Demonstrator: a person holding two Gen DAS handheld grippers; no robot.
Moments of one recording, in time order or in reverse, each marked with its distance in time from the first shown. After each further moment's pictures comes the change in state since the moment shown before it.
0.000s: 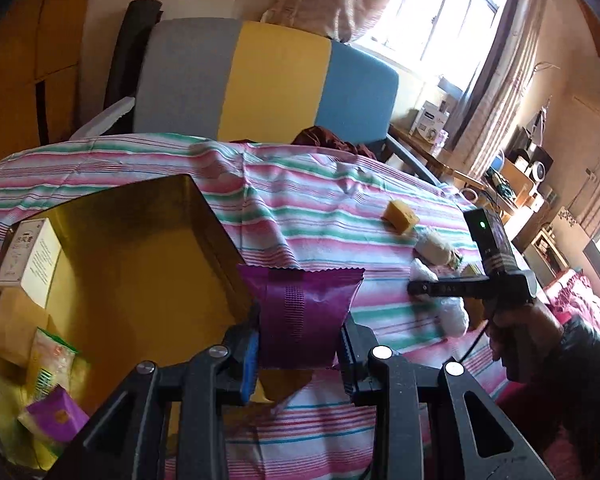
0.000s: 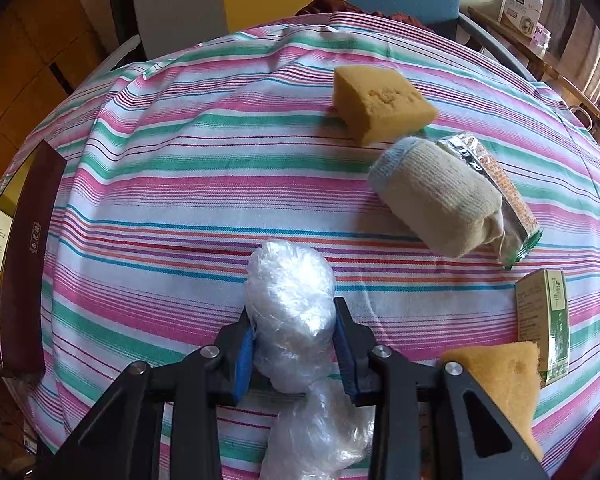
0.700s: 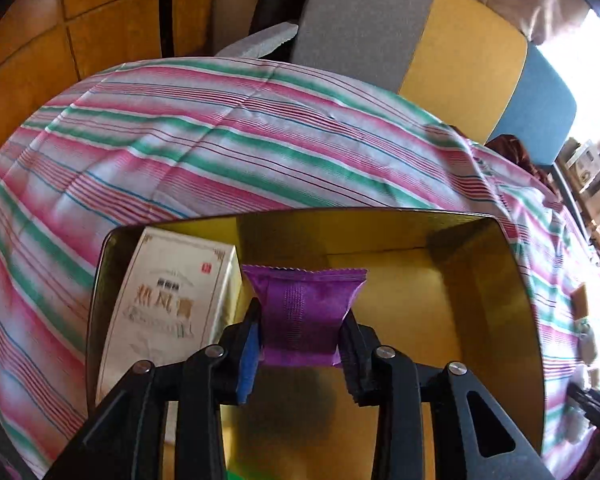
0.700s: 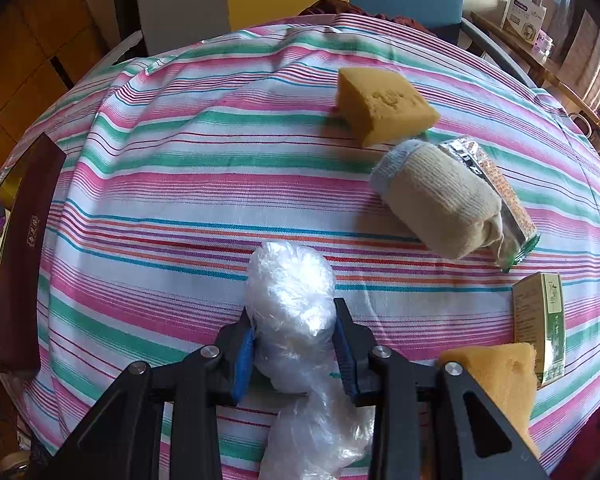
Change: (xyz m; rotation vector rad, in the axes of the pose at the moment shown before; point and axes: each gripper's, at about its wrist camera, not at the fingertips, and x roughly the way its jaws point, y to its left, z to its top) left arm 0.096 0.217 0.066 -0.284 0.215 0.387; right arm -0.002 0.005 -0.001 -0.020 0.002 -0.015
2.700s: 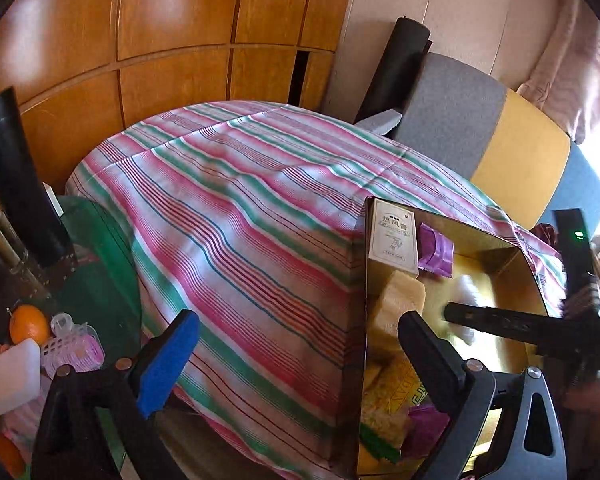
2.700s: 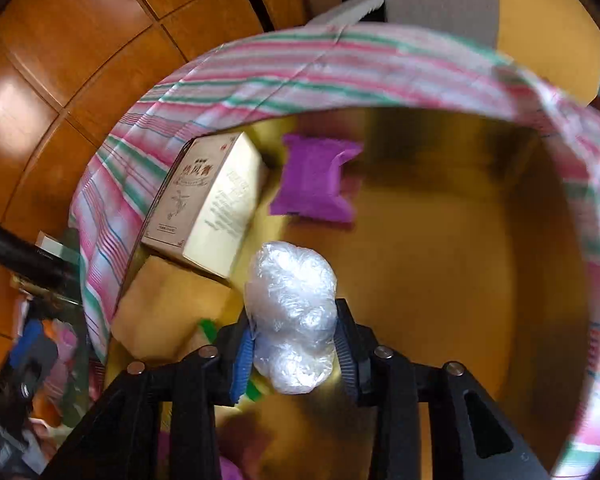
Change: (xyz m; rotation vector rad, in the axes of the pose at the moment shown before) left arm -0.147 0.117 -0.144 -0.269 -0.295 0.171; right arm 0.038 0.395 0.042 -0.339 0.089 0.438
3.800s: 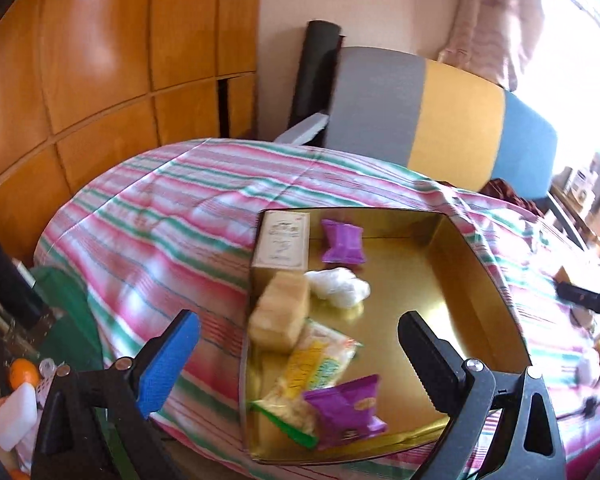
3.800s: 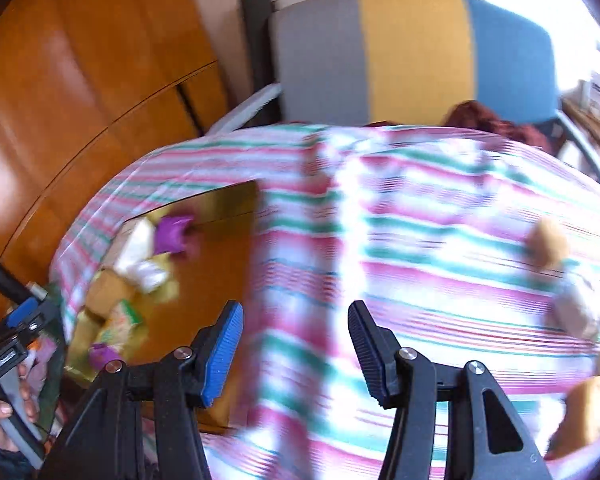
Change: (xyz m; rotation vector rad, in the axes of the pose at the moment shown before) left arm -0.035 -0.092 -0.008 0.265 -0.067 -0.103; right arm -0.198 -0.143 -0.103 0.122 -0.358 -0.224
